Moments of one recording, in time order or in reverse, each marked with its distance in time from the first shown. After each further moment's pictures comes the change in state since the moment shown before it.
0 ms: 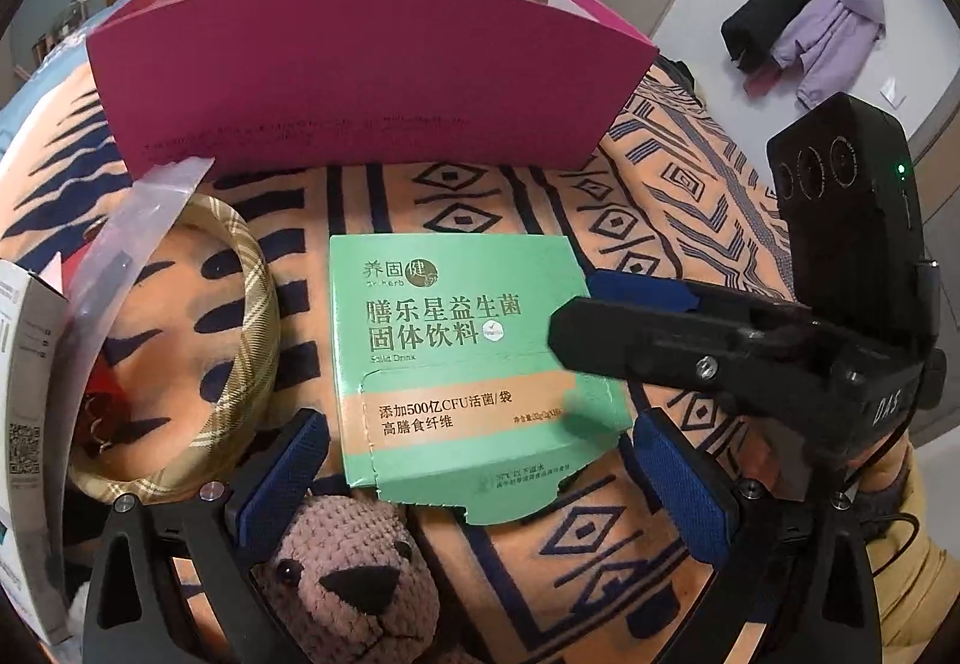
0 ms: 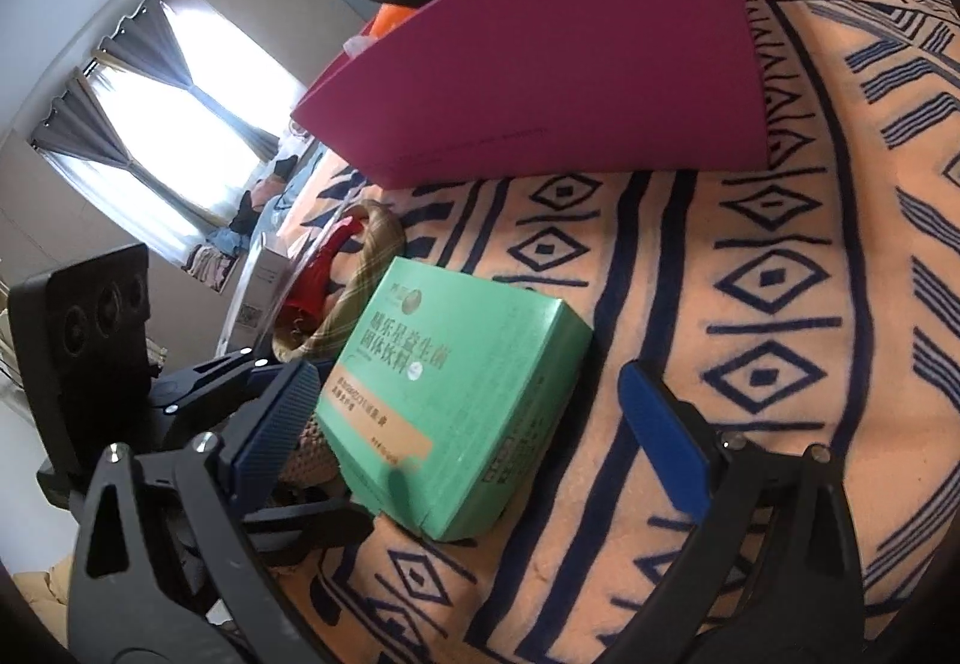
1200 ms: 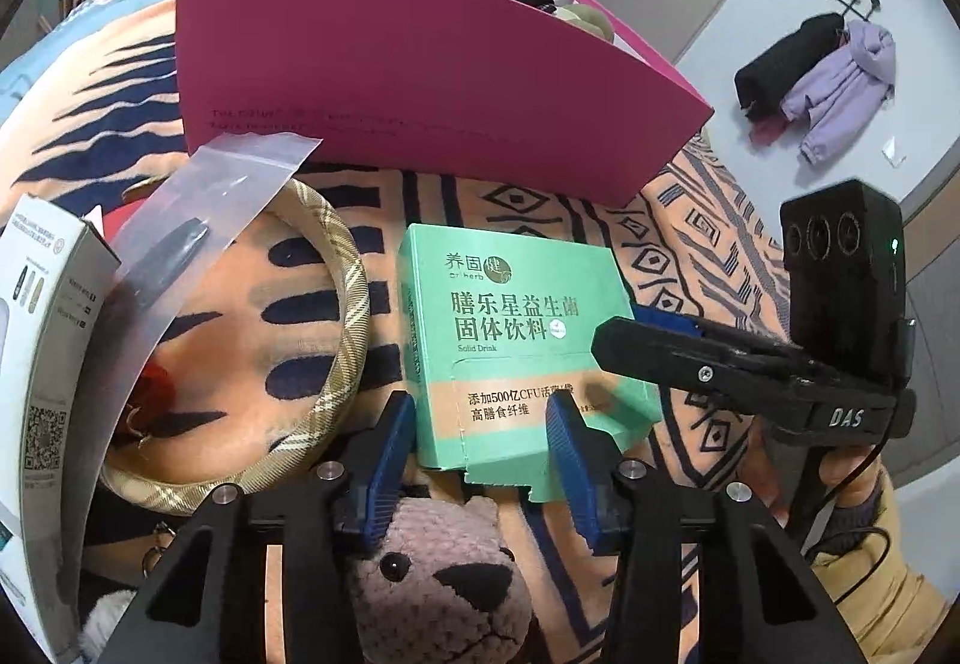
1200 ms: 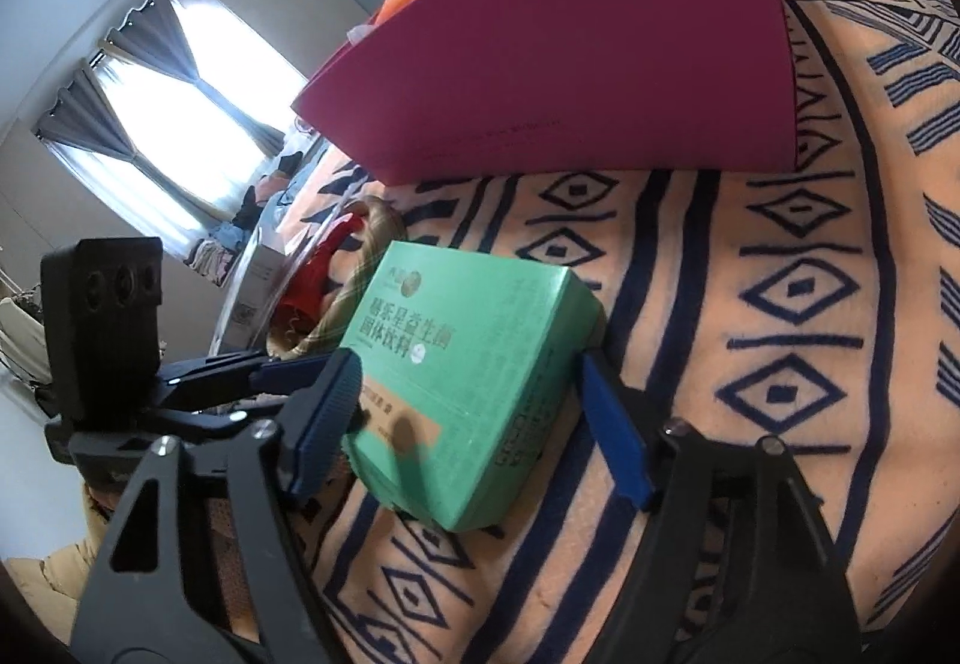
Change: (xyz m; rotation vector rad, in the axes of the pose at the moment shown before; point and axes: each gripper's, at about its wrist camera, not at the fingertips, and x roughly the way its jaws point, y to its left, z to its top) left arm -0.014 0.046 -0.004 -0.100 -0.070 -0.040; right arm 0.010 0.003 0.000 -0.023 -0.008 0.004
